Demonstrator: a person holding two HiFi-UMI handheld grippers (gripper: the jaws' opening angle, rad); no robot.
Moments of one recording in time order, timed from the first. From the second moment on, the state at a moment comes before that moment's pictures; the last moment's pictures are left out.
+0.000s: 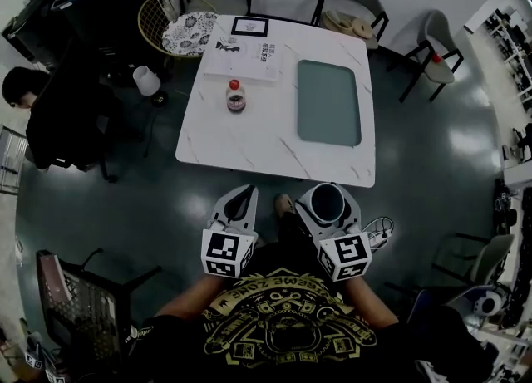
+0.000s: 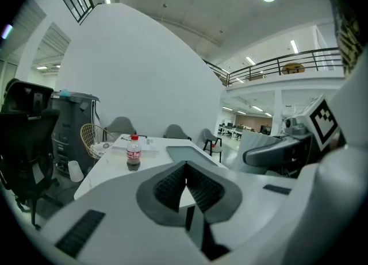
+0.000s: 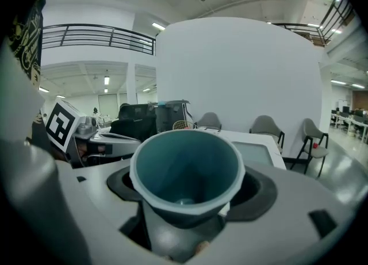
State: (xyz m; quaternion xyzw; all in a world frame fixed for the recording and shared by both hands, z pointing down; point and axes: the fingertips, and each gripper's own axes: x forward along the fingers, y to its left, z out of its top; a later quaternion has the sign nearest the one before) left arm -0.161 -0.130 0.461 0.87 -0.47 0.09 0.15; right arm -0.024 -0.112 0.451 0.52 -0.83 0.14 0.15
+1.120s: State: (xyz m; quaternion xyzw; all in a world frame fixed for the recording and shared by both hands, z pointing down) left arm -0.088 -0.279 0.477 0.85 -0.49 0.13 0.17; right arm 0.044 -0.286 0.475 0.49 -0.85 0.15 0.14
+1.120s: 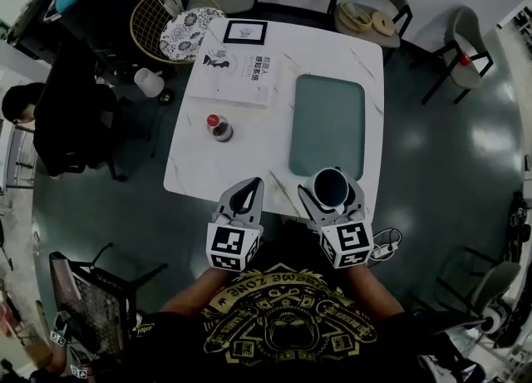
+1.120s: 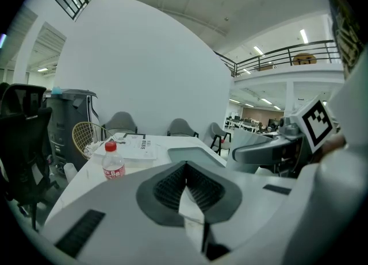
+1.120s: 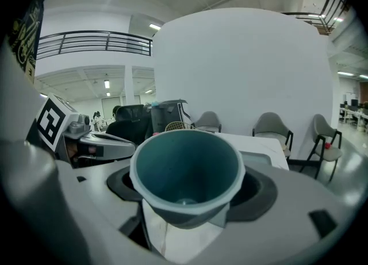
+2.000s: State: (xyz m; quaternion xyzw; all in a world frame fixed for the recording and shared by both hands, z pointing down) left arm -0.053 -0.333 0.547 0.81 -0.52 0.18 0.21; right arm 0.059 -0.370 0.538 0.45 -0.87 0.15 0.15
